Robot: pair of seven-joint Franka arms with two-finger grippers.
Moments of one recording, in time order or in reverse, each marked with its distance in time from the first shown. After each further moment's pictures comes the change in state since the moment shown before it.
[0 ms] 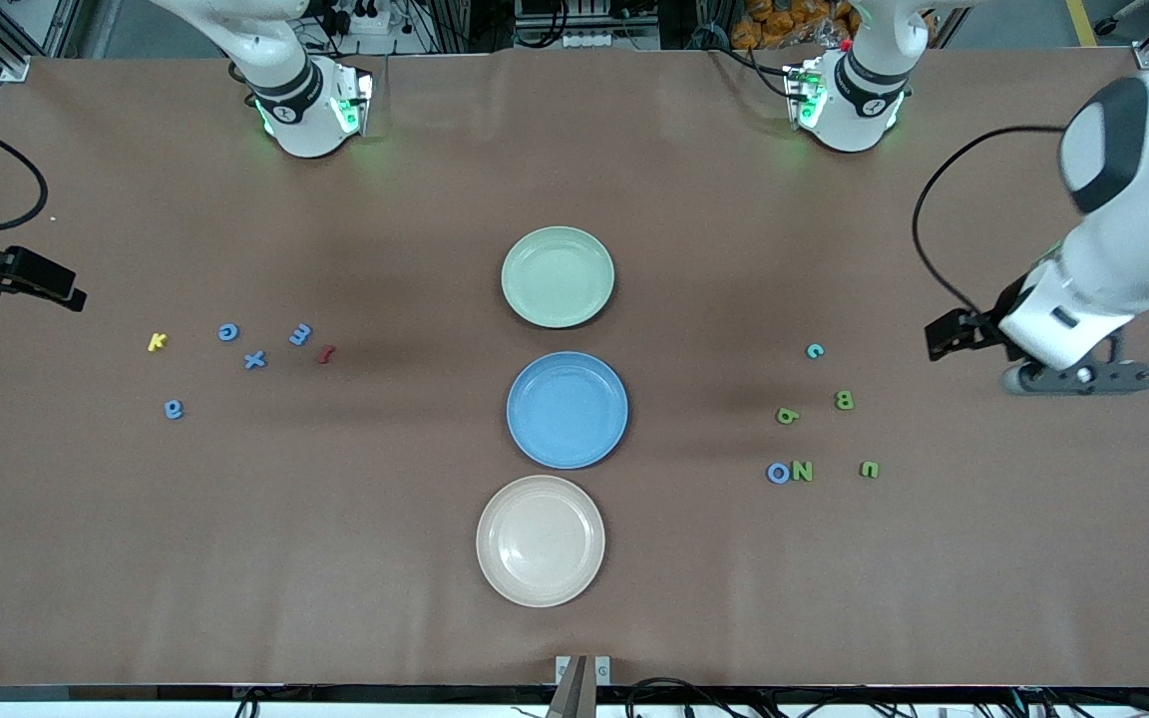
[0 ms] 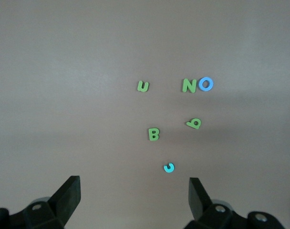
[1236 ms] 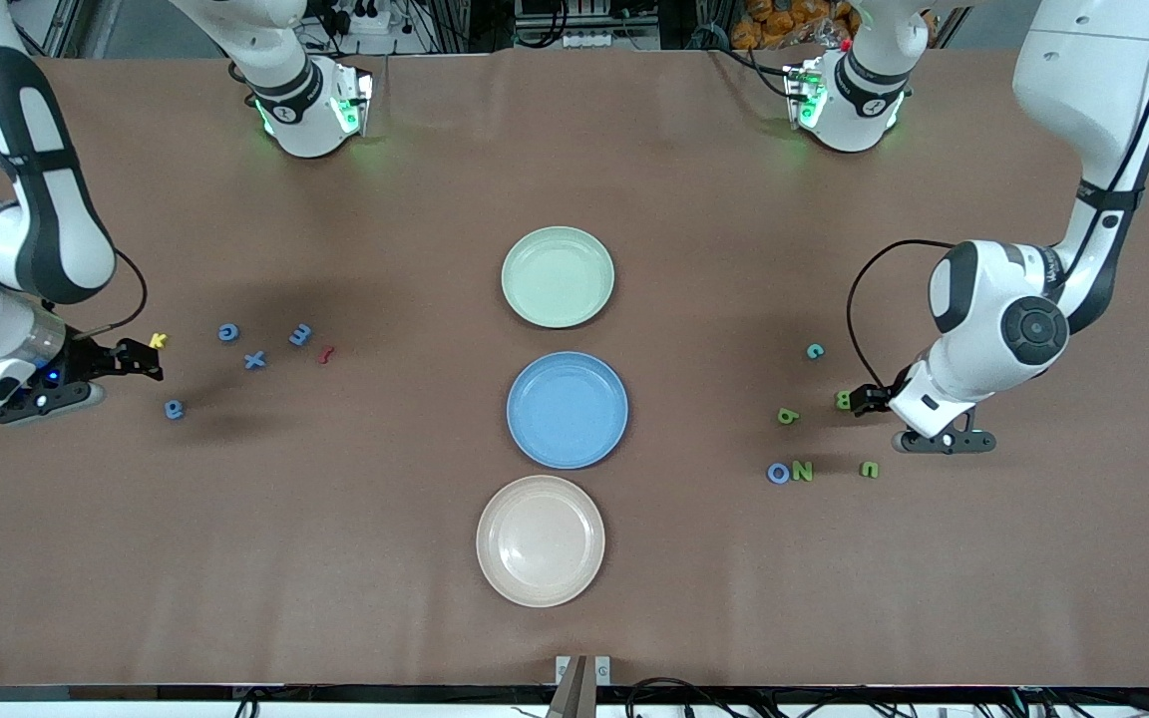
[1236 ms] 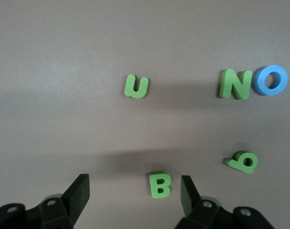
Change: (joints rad) left arm 0.015 0.296 0.005 -0.243 0.037 0.533 0.000; right arm -0.220 0.213 -0.006 -0.575 -0.002 0.830 -0.640
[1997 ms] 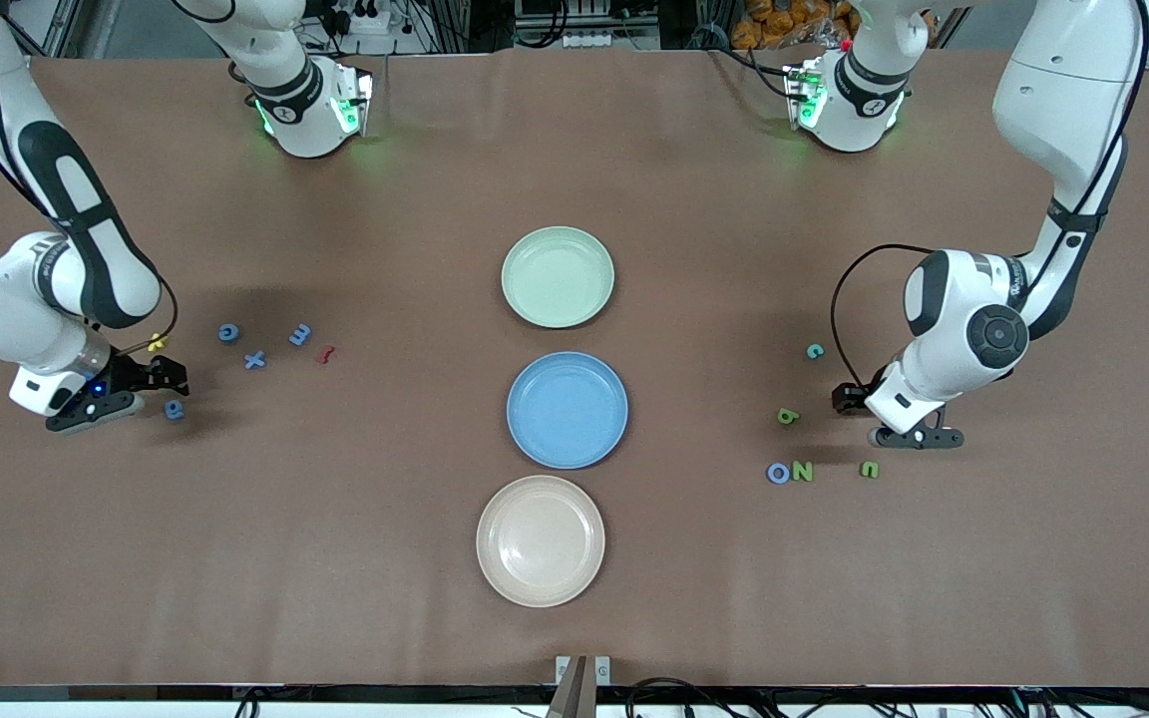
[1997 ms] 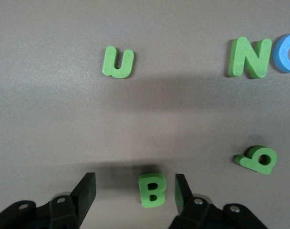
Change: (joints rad) left arm -0.009 0.058 -0.003 -0.047 0.000 0.086 0.000; right arm -0.039 0.183 0.003 -0.042 -0.004 0.276 -0.093
